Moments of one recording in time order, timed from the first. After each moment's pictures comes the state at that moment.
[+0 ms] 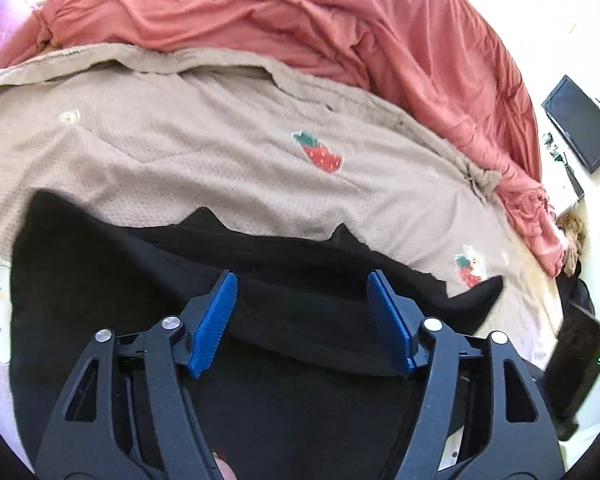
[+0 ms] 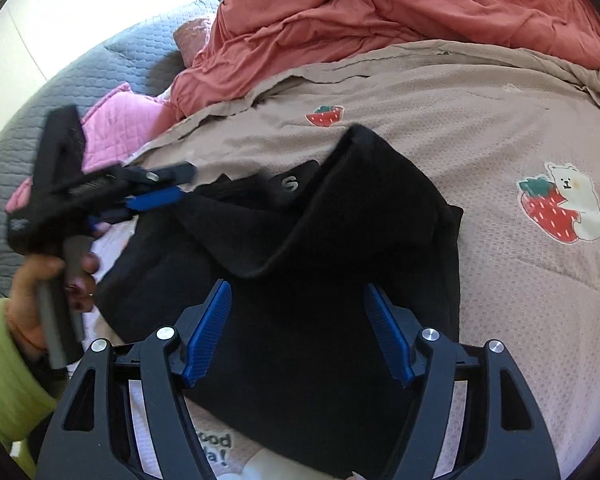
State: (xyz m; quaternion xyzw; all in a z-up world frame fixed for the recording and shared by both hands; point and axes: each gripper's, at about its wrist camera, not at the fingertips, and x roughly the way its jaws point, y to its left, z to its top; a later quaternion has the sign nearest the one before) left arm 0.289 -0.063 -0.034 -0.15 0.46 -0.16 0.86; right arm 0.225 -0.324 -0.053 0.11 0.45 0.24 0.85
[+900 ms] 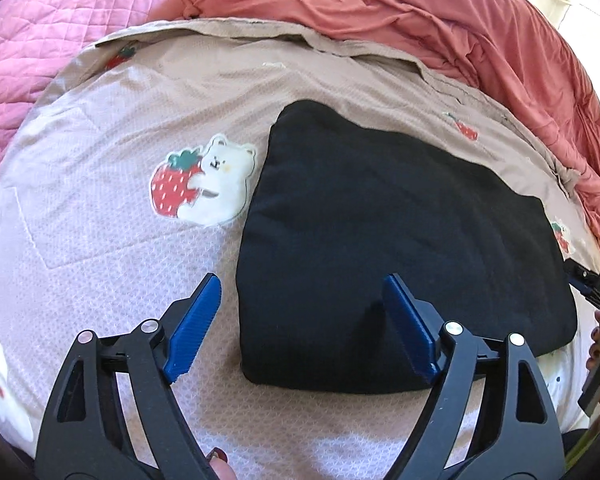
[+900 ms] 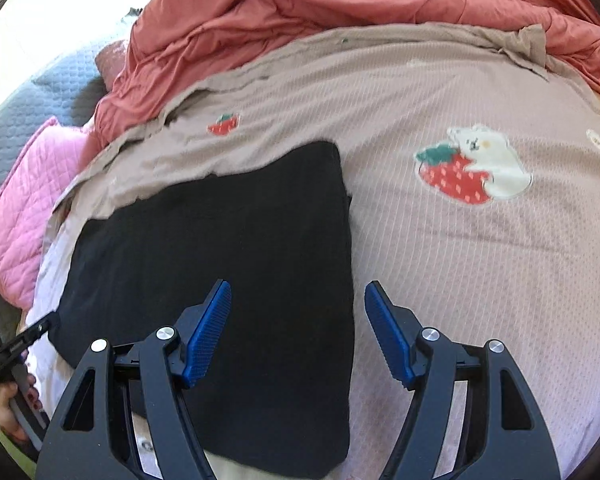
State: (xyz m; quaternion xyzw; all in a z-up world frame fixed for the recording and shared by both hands) left arm 0.175 0.059 -0.063 -0.11 0.47 0.01 0.87; right arm 0.225 -0.365 -0.065 0.14 0.48 0.10 0.86
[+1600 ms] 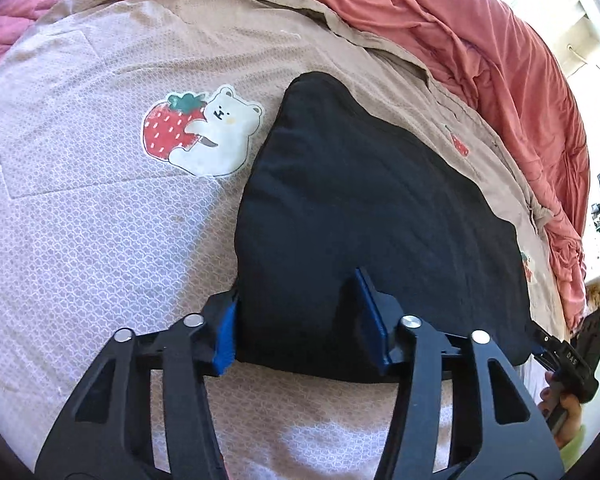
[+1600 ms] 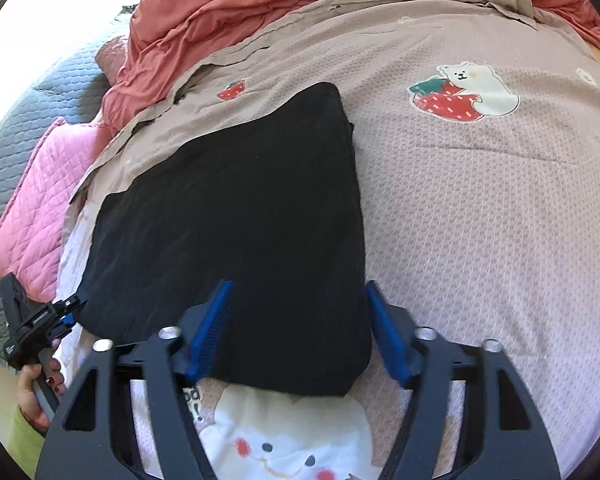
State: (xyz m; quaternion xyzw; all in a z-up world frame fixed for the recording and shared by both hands) left arm 0.169 0.078 -0.081 -0.23 0.49 -0.02 0.84; right arm 0.184 -0.367 -0.071 0.19 0.51 0.12 0.83
